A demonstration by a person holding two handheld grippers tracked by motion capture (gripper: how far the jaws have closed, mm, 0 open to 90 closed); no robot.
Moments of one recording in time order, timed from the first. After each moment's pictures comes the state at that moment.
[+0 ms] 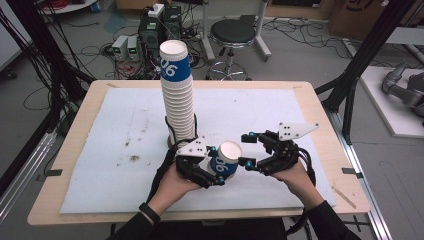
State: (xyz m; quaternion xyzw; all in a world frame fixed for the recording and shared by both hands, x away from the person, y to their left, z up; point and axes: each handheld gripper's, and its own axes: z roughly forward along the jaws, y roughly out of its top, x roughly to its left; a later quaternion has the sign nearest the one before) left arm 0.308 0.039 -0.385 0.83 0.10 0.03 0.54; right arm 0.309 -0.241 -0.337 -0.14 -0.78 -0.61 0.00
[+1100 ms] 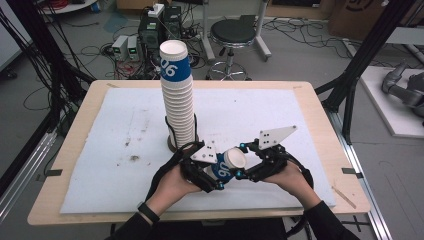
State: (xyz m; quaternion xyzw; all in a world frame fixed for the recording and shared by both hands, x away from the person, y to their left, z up) left arm 0.302 0.026 -0.377 0.88 0.08 0.07 0.46; right arm 0.309 -0.218 -0.350 -0.12 -0.86 -0.50 -0.01
